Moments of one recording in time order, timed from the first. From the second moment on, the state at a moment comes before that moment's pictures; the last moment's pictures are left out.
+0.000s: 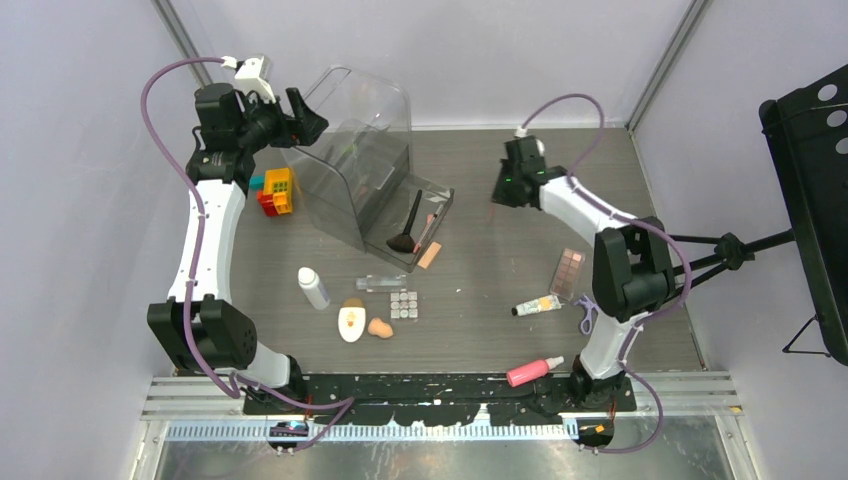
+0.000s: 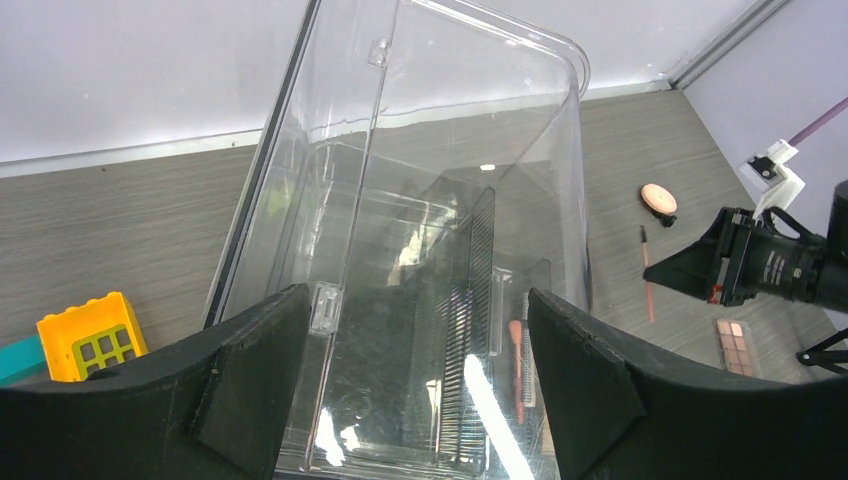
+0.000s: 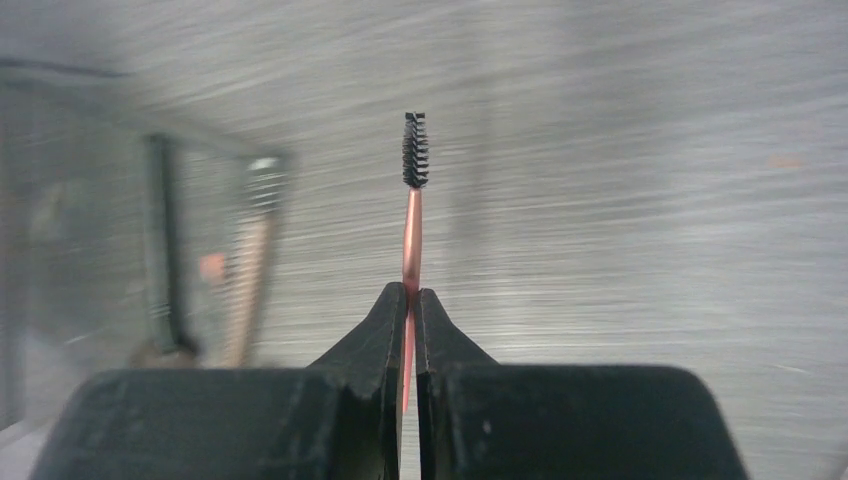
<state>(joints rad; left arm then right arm) 0.07 1.49 1.58 -0.37 0.51 -0.17 0.26 1.82 1.34 -0.41 0.05 0.52</state>
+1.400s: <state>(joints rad) 0.07 1.48 1.58 -0.36 0.51 -0.17 0.49 1.48 1.23 -0.38 0.43 0.66</state>
